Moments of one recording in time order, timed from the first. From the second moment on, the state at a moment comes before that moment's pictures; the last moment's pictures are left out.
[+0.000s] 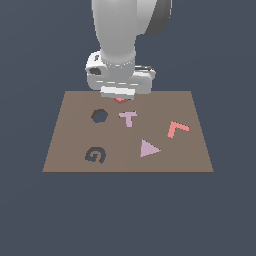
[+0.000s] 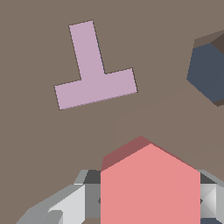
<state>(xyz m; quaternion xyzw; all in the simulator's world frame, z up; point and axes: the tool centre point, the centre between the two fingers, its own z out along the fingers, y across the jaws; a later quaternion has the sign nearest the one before) -0.111 -0.025 0.037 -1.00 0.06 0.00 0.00</state>
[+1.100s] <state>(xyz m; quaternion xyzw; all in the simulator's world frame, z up) -0.060 -0.092 0.040 -0.96 -0.27 0.00 0.00</state>
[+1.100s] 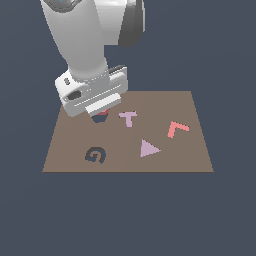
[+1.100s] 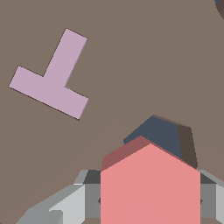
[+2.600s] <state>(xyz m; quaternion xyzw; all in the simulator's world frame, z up) -0.038 -0.100 0.031 -0.93 -0.36 0.00 0.00</state>
